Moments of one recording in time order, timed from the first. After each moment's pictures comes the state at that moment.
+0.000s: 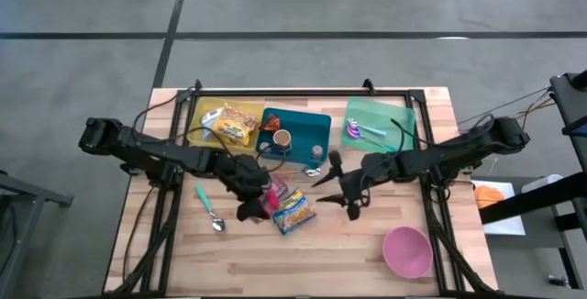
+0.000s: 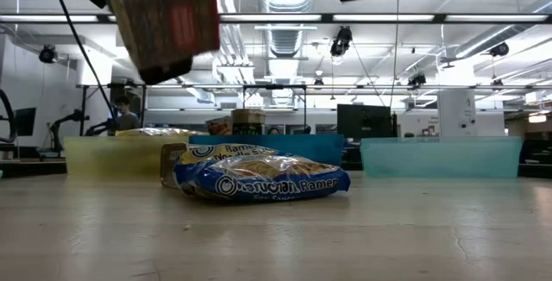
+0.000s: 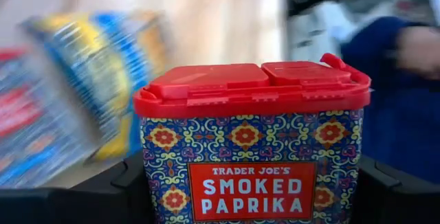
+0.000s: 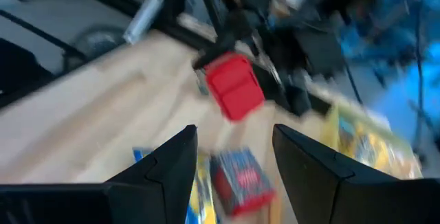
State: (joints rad) left arm -0.14 1.35 0.78 -0.15 0.40 -0.62; right arm 0.22 1.33 0.75 0.31 -0.03 -0.36
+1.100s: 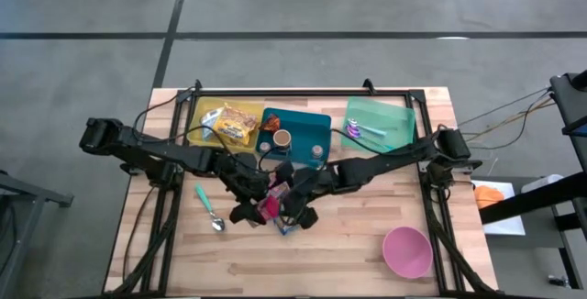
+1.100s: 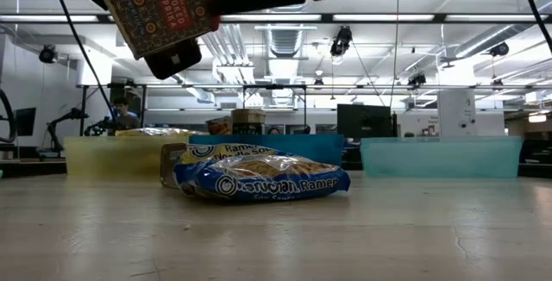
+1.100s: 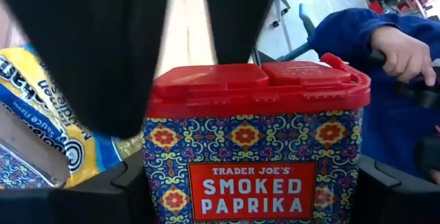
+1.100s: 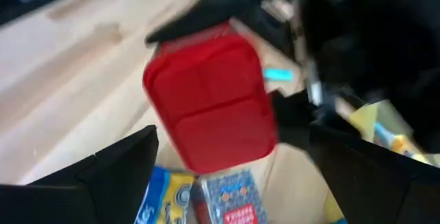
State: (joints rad) left arm -0.13 1.36 0.79 -0.11 0.53 -0.46; right arm 0.22 1.87 1.44 -0.15 0.03 -0.45
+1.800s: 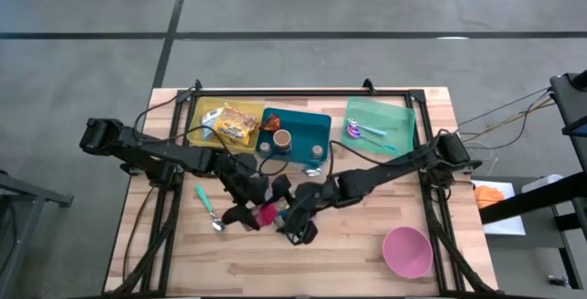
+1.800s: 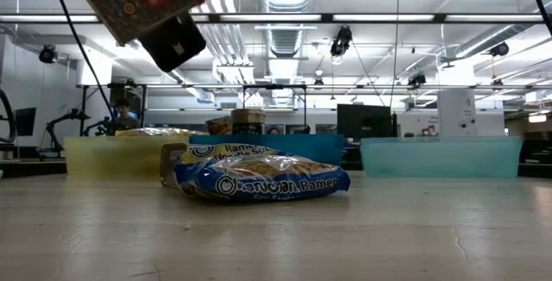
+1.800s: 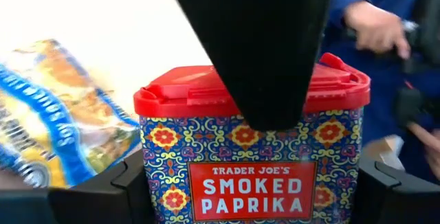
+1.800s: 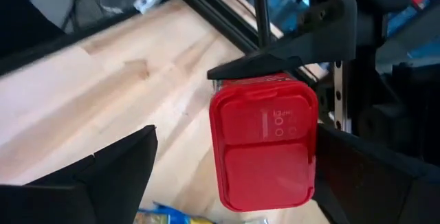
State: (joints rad) left arm -0.13 1.36 0.79 -0.10 0.65 -0.32; right arm 0.32 1.89 1.46 -0.06 0.00 -0.49
